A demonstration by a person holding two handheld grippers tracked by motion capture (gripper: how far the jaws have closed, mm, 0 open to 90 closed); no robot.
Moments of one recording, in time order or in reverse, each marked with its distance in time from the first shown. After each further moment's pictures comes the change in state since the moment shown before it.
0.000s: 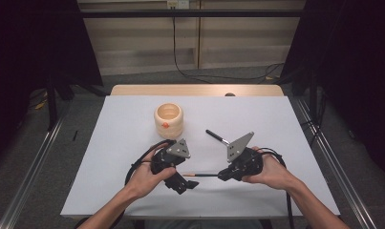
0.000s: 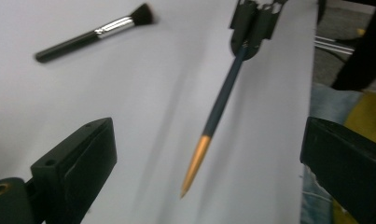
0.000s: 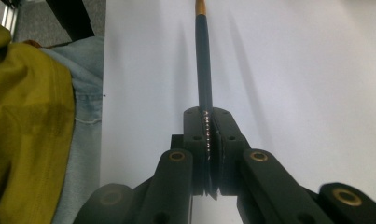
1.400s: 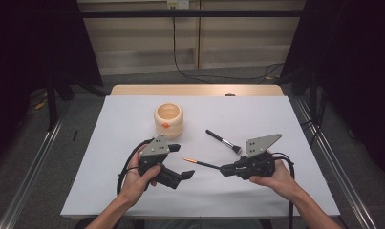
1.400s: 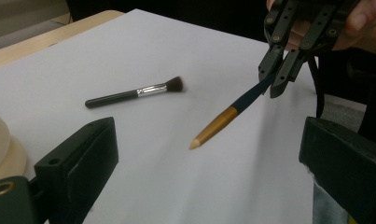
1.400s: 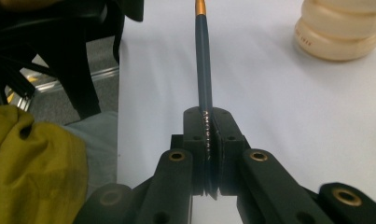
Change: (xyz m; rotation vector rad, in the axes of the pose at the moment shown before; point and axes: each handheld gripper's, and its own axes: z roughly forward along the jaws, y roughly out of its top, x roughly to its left) left arm 0.003 -0.024 -0.019 -0.360 0.061 -0.126; right arm 0.011 -0.023 -0.020 -0.357 -0.036 0.098
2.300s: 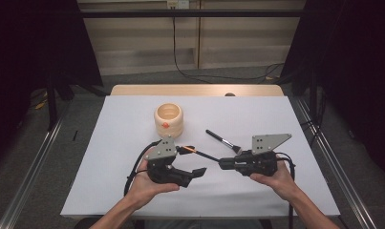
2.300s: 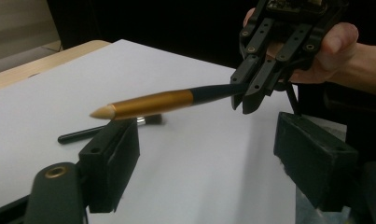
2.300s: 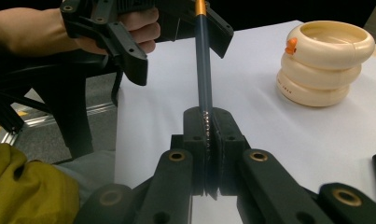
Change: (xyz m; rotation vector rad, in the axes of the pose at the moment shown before) left arm -0.018 0.010 0.014 -0.104 -0.021 0.012; right arm 0.005 0.009 -0.008 -0.156 -0.037 -0.026
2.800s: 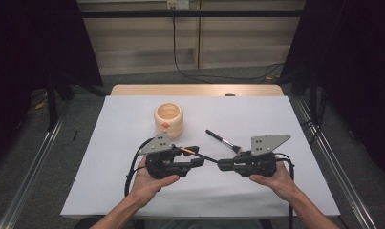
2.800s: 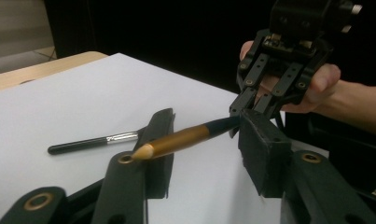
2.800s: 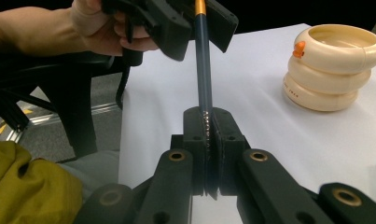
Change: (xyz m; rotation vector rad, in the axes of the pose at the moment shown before) left arm 0.006 0.005 -0.006 -0.072 -0.060 -0.094; right arm 0.001 0.000 0.002 -0.008 0.023 -0.015
